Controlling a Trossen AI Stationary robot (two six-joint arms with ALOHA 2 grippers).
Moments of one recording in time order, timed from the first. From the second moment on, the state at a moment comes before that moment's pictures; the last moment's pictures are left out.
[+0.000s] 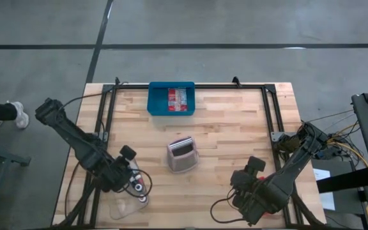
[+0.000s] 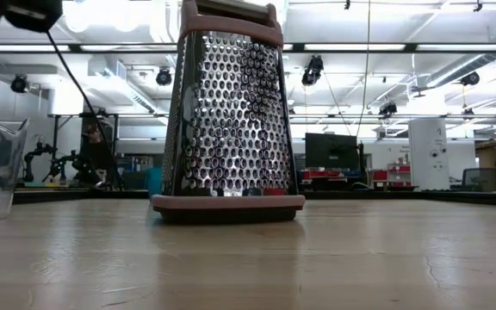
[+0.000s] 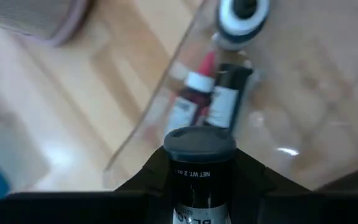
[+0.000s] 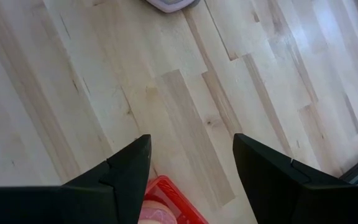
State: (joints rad) left arm -0.73 1.30 1.06 -1.21 -0.17 -0.09; right arm 0.83 1.80 1.71 -1.57 0.47 1.26
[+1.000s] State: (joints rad) left arm -0.75 1.31 0.70 -0.66 0.09 -0.22; right arm 0.83 1.80 1.71 -1.56 0.47 1.24
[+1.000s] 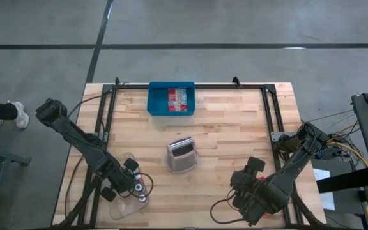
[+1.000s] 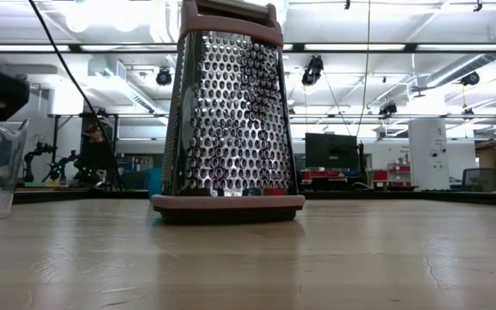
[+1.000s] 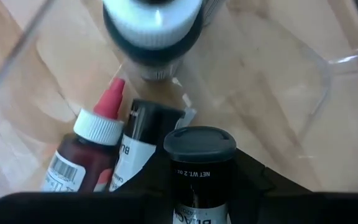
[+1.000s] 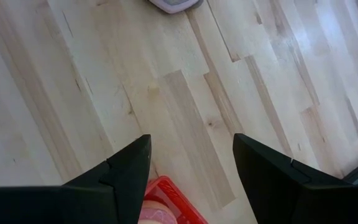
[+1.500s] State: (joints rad) left arm -0.74 1.30 0.64 -0.63 0.06 -0.36; right arm 0.83 1.80 1.71 -1.54 0.50 1.25
